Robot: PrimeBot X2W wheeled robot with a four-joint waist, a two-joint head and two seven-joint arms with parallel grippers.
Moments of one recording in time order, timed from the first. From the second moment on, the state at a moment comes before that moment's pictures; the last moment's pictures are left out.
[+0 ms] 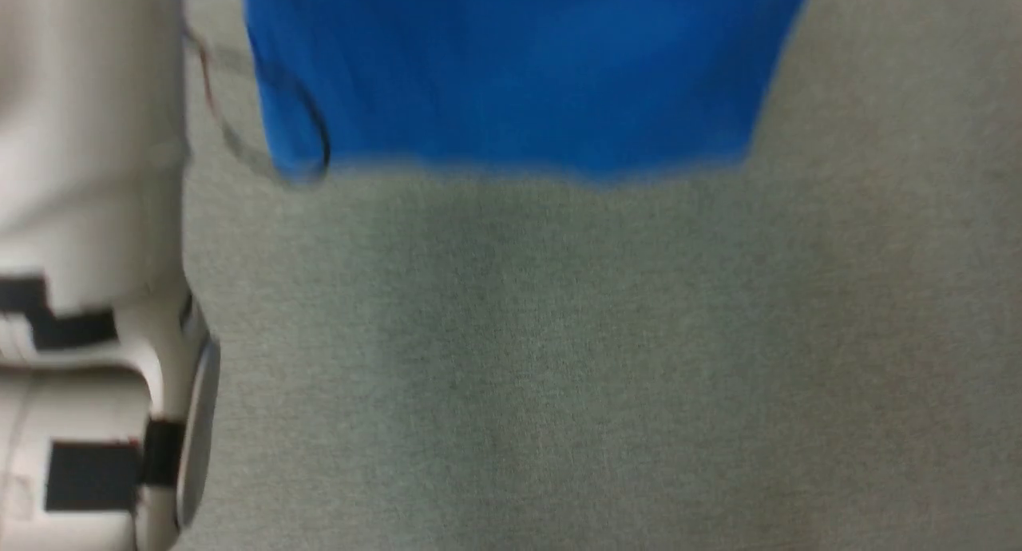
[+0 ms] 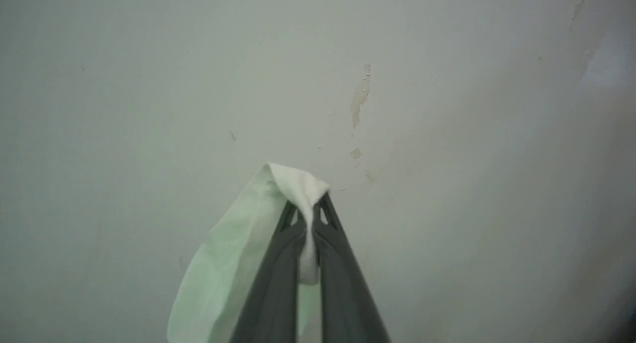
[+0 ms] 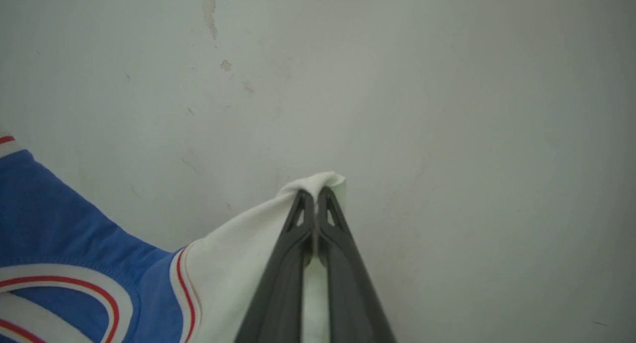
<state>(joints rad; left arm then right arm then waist) -1.33 0.17 -0.18 0.17 -0.53 0.48 0.36 -1.27 -0.31 0.09 0.15 0.33 0.13 0.55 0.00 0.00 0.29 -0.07</state>
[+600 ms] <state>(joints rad) -1.58 0.10 -0.07 0.40 -0.61 0.32 -0.04 -1.62 -0.43 0.24 0.52 0.24 0.13 0.26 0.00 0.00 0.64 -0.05</state>
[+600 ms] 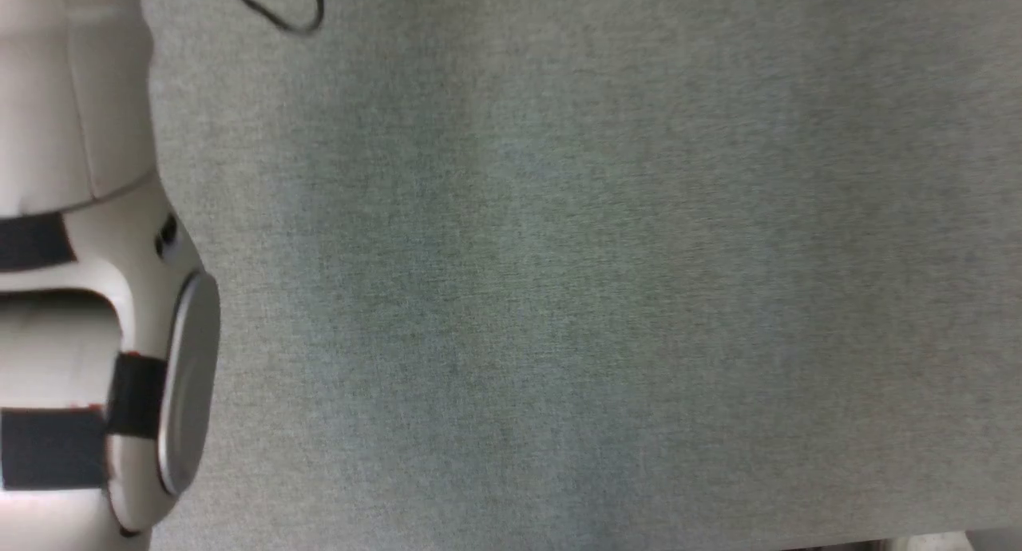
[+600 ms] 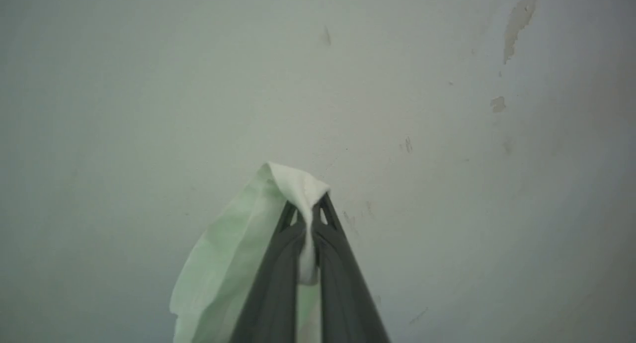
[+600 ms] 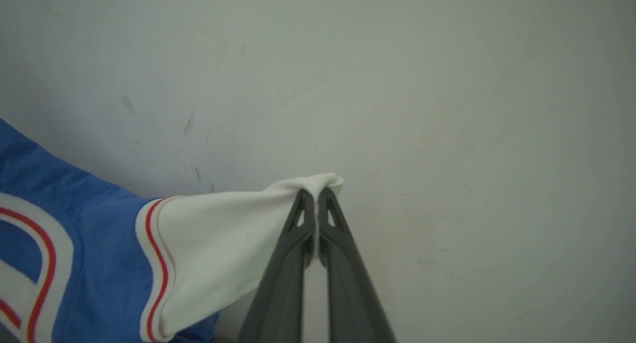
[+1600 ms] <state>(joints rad) -0.31 0.17 -0.11 -0.36 -0.77 0.35 0.29 -0.39 -0.44 -0.04 -0.14 0.57 0.13 0.32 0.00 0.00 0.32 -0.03</state>
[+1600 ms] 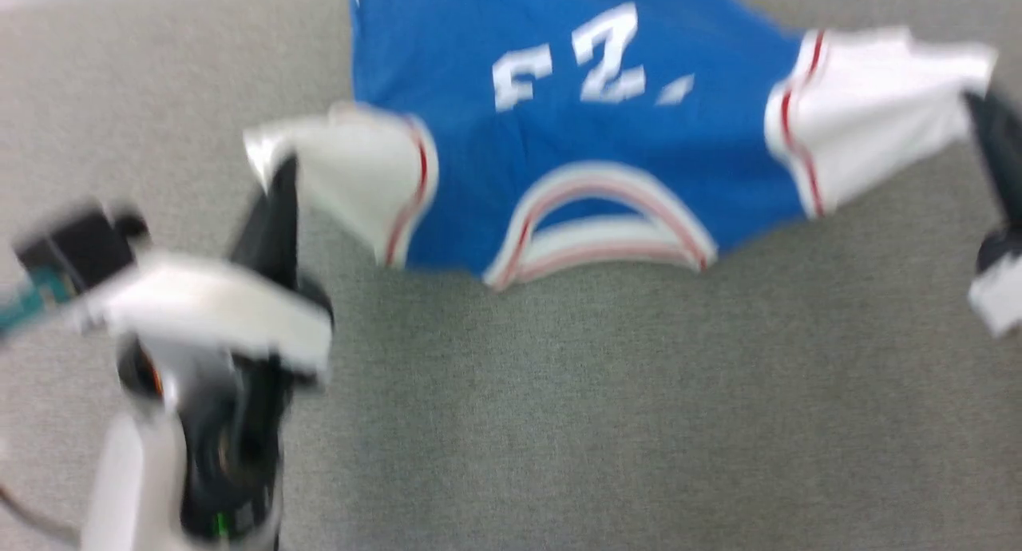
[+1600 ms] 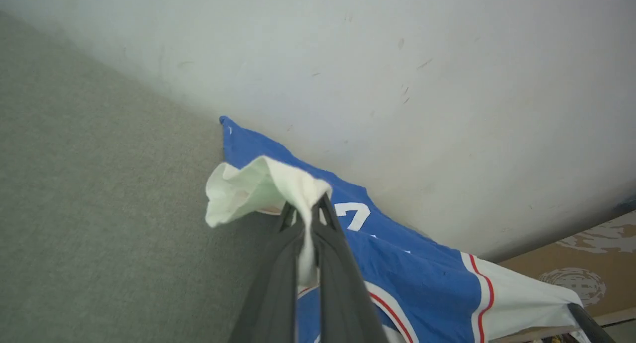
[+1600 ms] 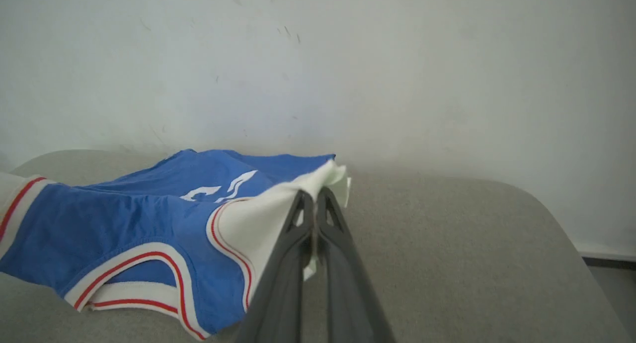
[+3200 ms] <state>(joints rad) 0.23 0.23 -0.22 -0.40 -0.68 0.33 0.29 0.22 -0.19 -0.14 0.05 0.31 0.13 0.37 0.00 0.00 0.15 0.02</state>
